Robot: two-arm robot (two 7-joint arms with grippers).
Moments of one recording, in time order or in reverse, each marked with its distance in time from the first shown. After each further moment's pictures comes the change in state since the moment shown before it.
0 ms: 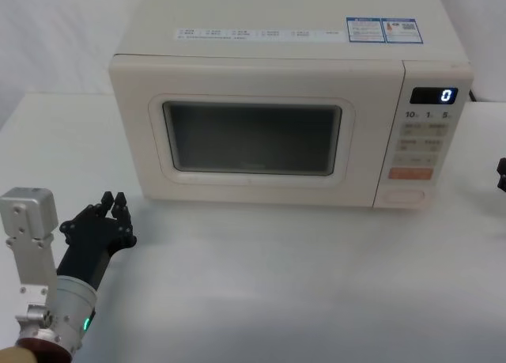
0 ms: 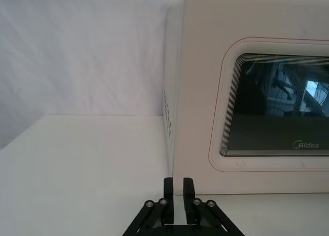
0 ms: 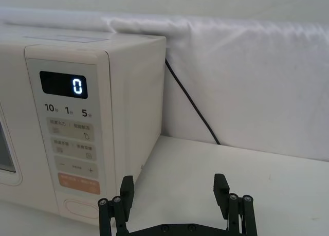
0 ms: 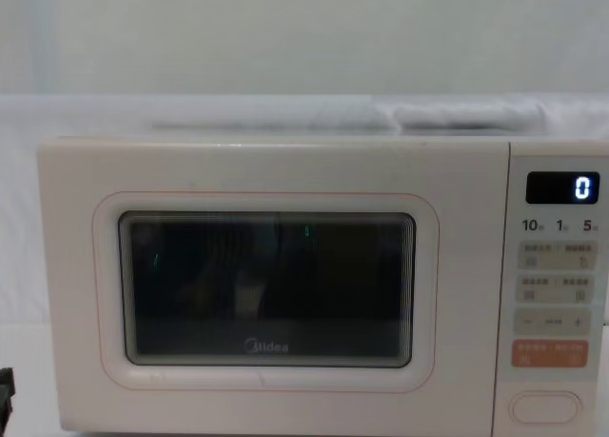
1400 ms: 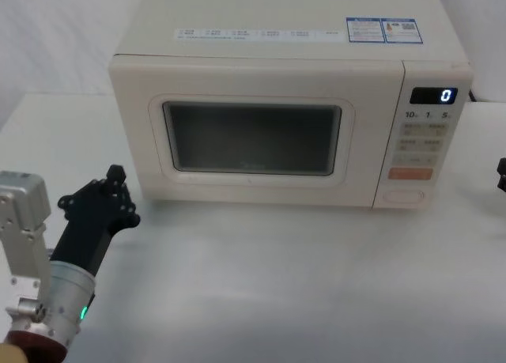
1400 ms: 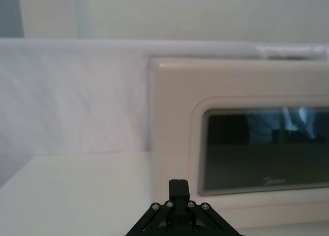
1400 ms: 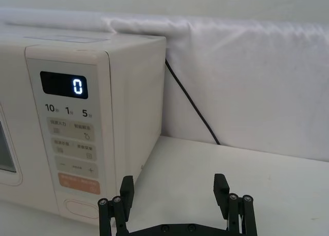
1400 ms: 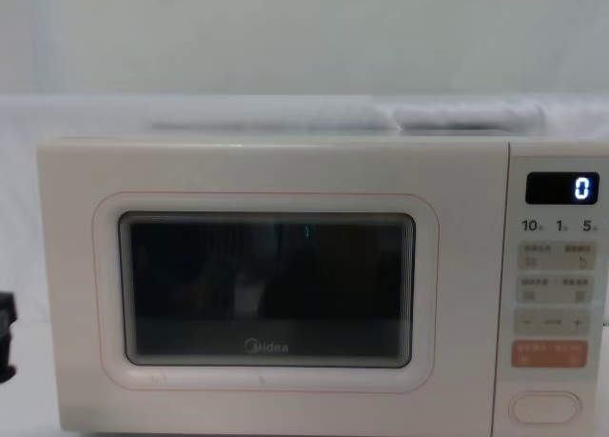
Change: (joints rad) left arm 0.028 0.061 0.046 -0.112 -0.026 -0.051 0.019; right arm 0.000 0.000 0.000 0.000 0.000 0.000 0.000
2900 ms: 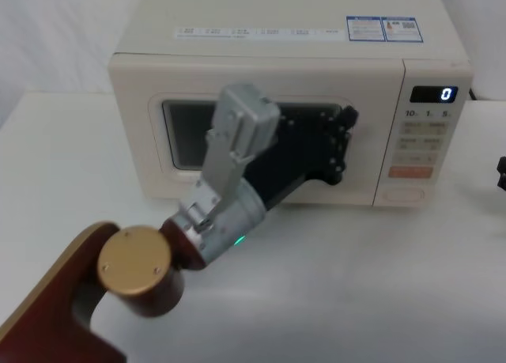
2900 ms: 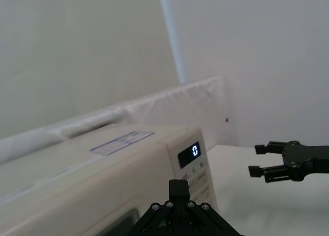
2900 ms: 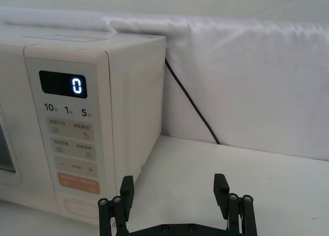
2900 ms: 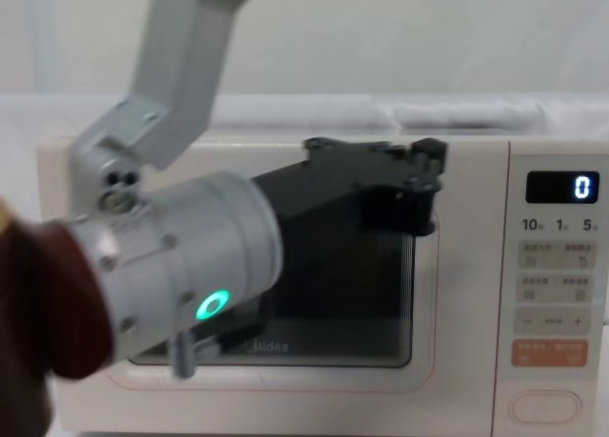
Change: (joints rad) left arm -0.415 0.065 0.444 0.073 0.039 0.053 -0.259; right arm 0.000 0.000 0.000 0.000 0.000 0.000 0.000
